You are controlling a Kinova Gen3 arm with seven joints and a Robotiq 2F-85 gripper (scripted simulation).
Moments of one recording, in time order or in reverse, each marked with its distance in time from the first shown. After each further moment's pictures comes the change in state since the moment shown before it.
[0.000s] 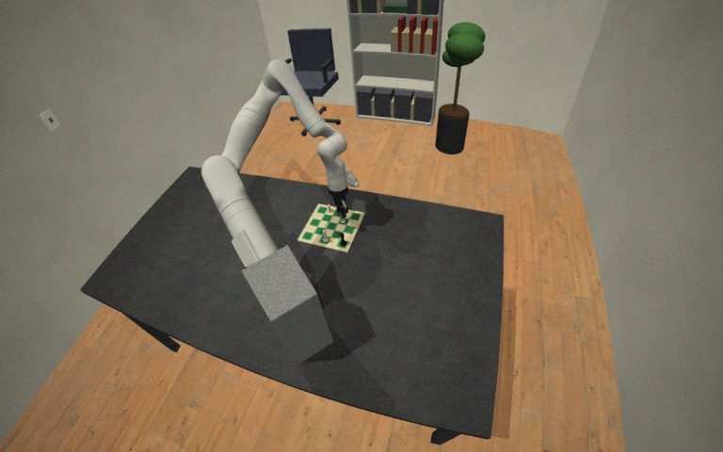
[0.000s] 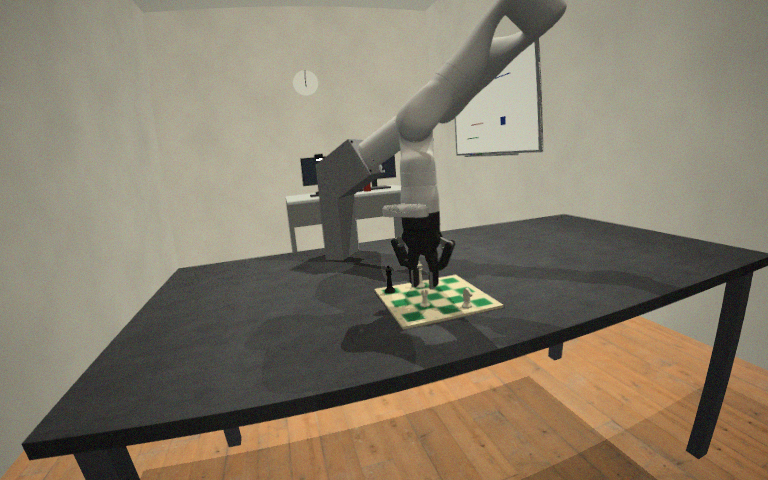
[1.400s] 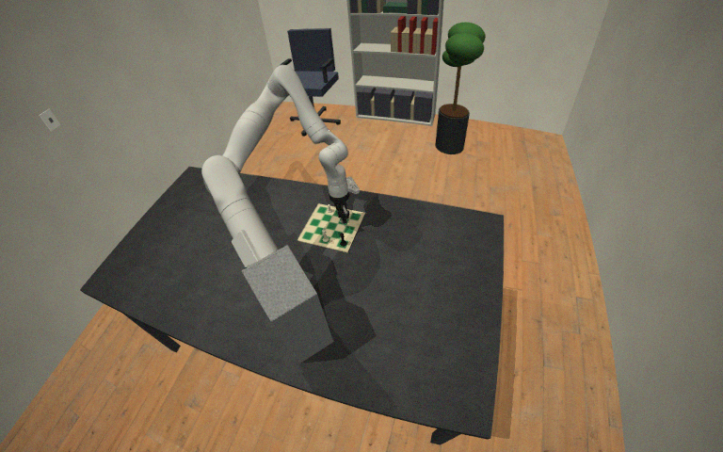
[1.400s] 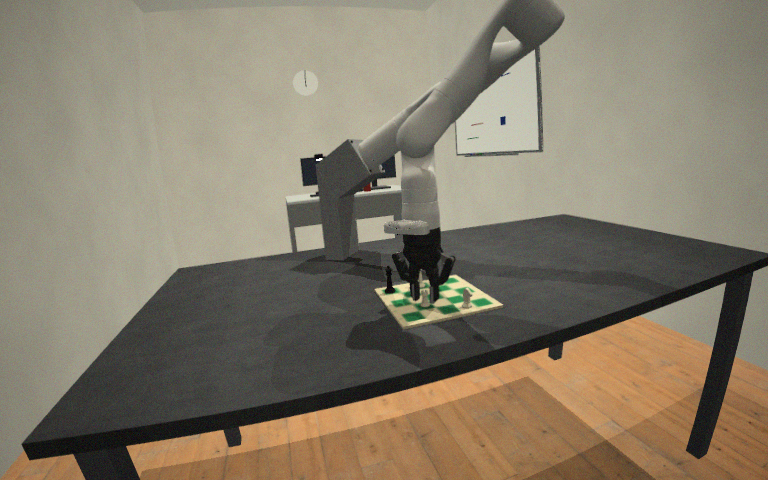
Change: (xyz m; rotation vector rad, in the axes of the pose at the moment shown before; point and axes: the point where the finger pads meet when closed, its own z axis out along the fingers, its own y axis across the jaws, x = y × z) arm 0.000 0.000 0.031 0.000 0.000 0.000
